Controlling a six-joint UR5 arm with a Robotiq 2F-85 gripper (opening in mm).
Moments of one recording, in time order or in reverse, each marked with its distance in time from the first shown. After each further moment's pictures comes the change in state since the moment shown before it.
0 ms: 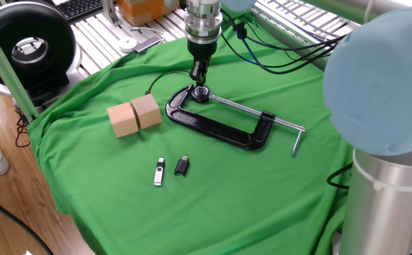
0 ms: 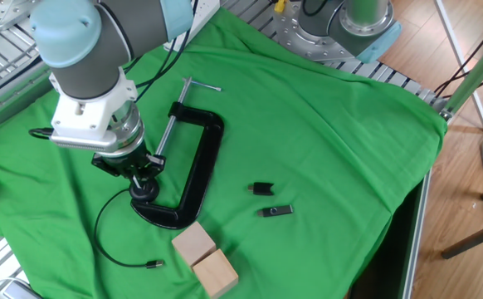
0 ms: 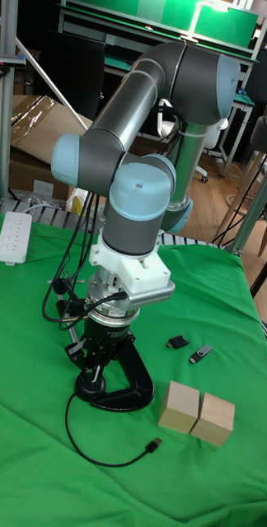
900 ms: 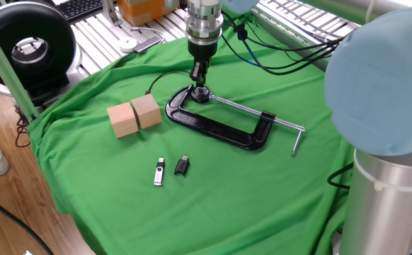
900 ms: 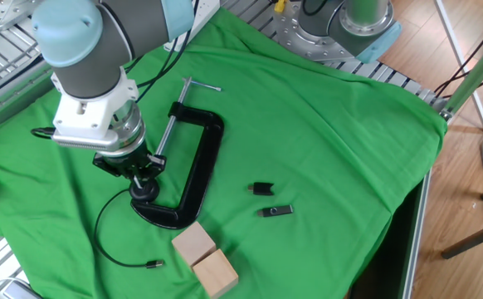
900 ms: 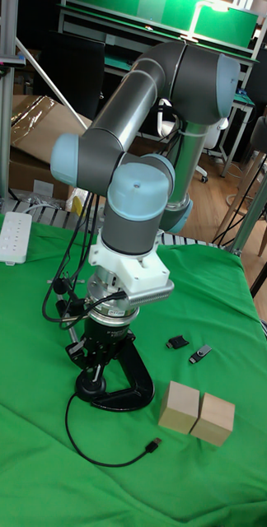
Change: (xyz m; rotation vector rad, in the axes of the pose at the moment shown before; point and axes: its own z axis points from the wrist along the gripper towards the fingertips) arm 0.002 0.003 0.000 -0.010 -0.003 -0.003
